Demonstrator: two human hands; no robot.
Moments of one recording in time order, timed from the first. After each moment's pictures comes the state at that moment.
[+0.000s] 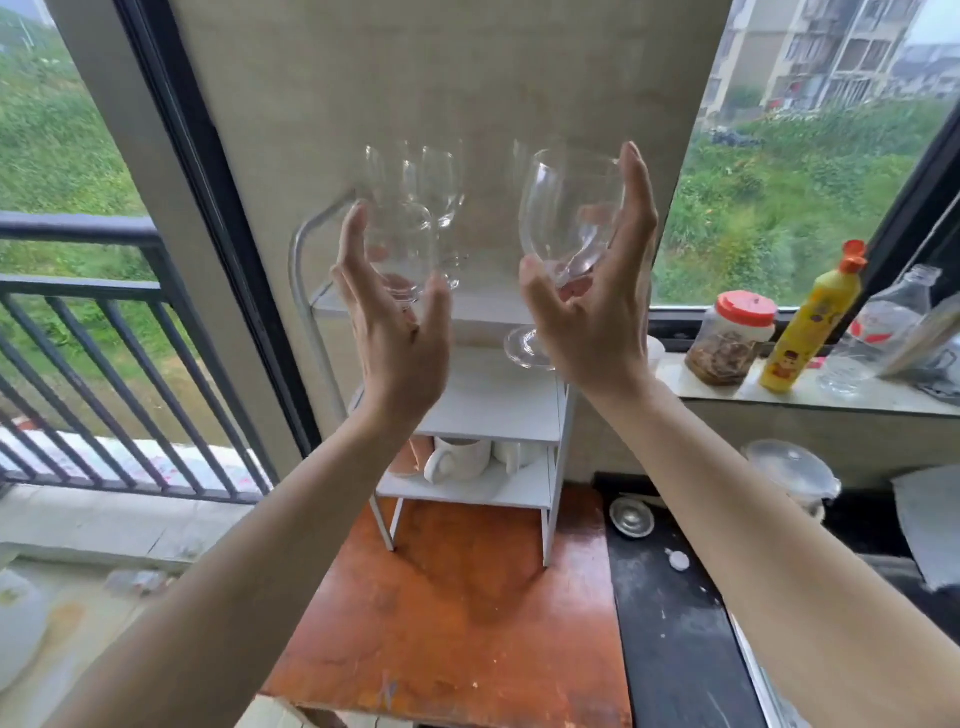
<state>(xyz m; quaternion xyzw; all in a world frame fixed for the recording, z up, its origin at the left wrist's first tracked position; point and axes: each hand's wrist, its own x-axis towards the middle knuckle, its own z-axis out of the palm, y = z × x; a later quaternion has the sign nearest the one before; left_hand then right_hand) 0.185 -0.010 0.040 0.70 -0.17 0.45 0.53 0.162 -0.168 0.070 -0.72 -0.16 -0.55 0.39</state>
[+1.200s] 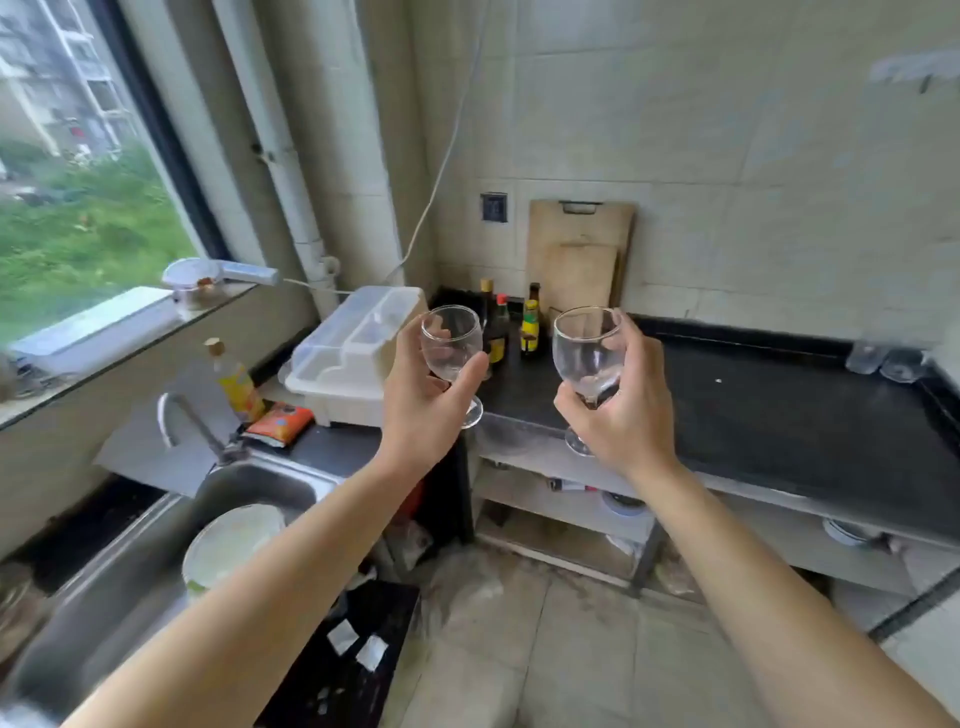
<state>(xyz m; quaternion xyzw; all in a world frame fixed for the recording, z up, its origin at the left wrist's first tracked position) -0.537 -0.638 -0.017 0.52 -0.59 -0.20 0.59 -0.750 -0.668 -0.049 -0.66 0.50 -0.56 0.08</state>
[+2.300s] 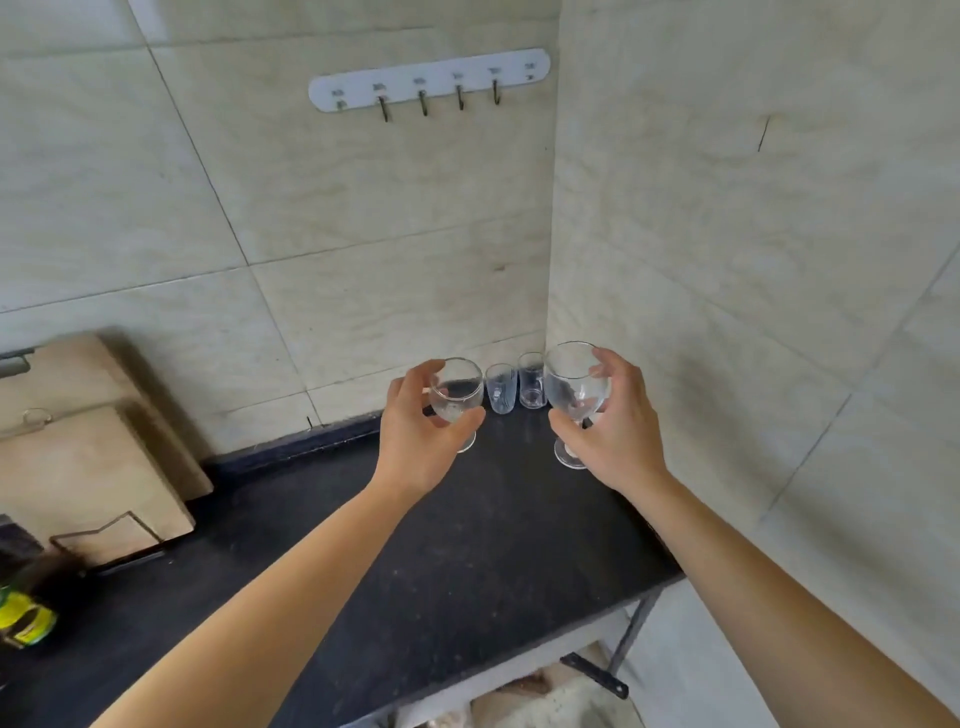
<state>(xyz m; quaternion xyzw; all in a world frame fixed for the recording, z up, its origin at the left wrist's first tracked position) -1.190 -1.041 -0.062 0.36 -0.73 -0.42 0.39 -1.393 -0.927 -0.098 -0.43 0.76 -0.49 -0.02</state>
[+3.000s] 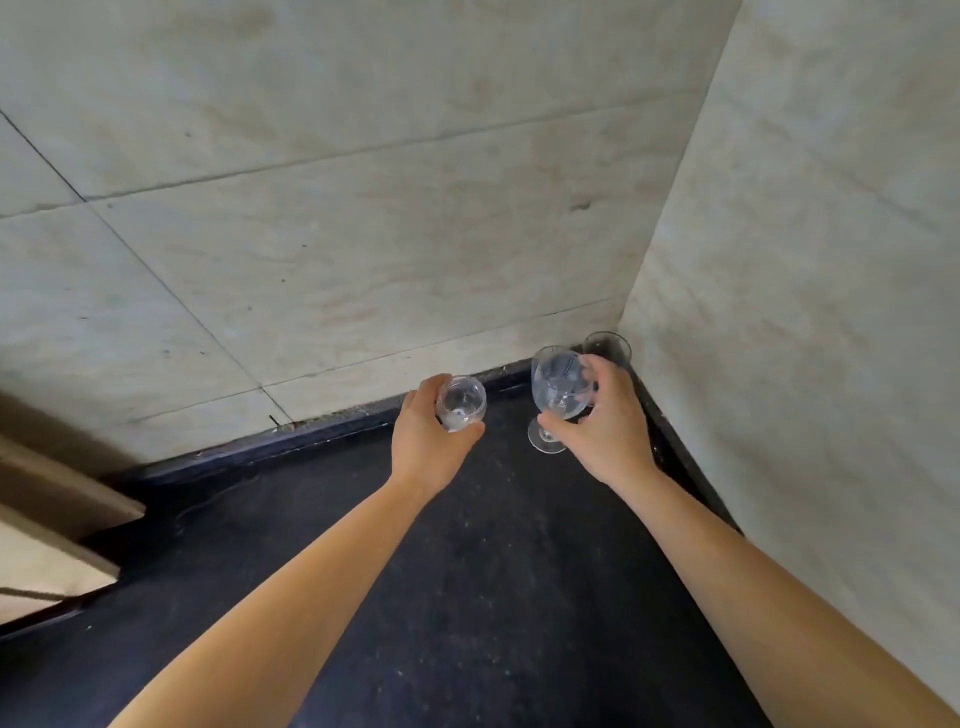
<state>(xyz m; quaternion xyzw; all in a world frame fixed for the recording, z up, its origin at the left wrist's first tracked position) -1.289 -1.306 -0.232 0.51 -0.71 -0.42 0.24 -1.480 -1.199 -0.238 -0.41 0.80 -0.40 0.14</state>
